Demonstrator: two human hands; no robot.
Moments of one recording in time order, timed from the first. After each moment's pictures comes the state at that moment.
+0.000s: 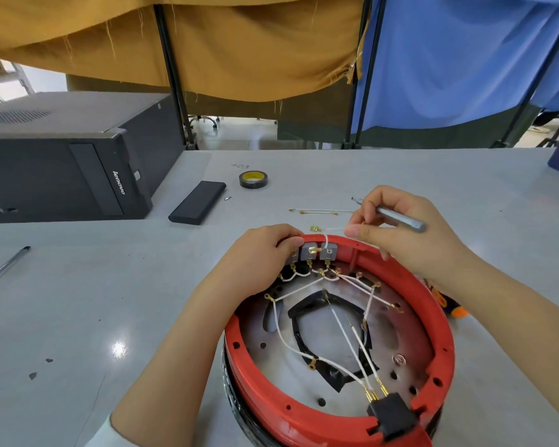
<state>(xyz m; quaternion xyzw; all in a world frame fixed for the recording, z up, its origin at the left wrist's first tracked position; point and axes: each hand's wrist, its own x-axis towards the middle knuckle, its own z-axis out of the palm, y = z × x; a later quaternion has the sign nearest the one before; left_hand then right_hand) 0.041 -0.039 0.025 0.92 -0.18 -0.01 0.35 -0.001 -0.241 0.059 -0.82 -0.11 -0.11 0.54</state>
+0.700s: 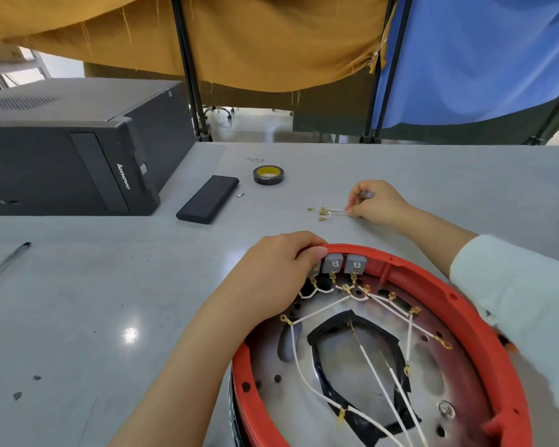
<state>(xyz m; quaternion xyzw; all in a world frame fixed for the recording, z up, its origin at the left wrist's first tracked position) 0.045 -0.036 0.019 0.91 -0.18 -0.02 0.38 0.179 -0.256 -0.002 -0.91 0.01 -0.03 0.41</state>
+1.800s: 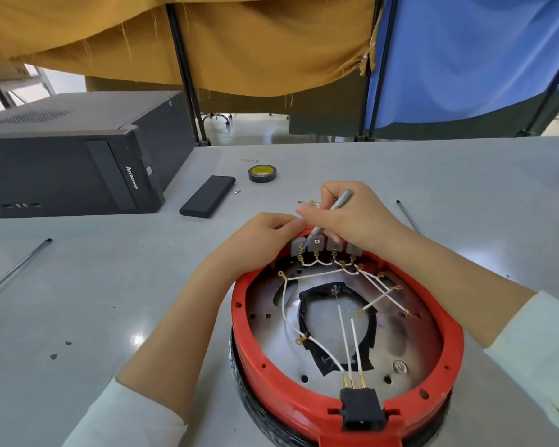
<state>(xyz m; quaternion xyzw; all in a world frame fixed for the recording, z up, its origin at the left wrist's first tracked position) 0.048 -0.036 0.027 0.89 -0.17 -0.06 0.41 0.042 -0.200 0.045 -0.85 -0.14 -0.09 0.49</state>
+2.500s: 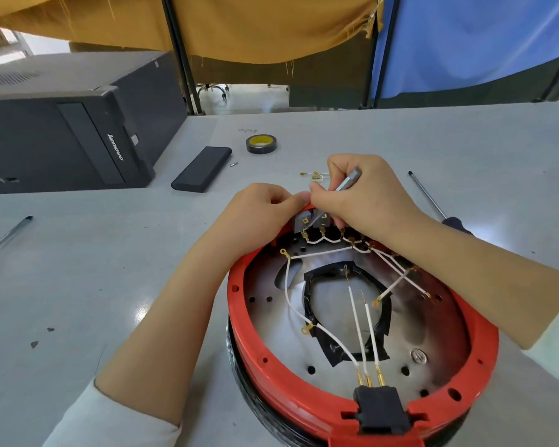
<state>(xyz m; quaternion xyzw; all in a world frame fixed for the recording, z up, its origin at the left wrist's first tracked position) 0.061 -0.033 0.012 0.91 -0.12 0.02 0.39 0.041 -0.195 0.027 -0.86 -0.14 -0.17 0.47</state>
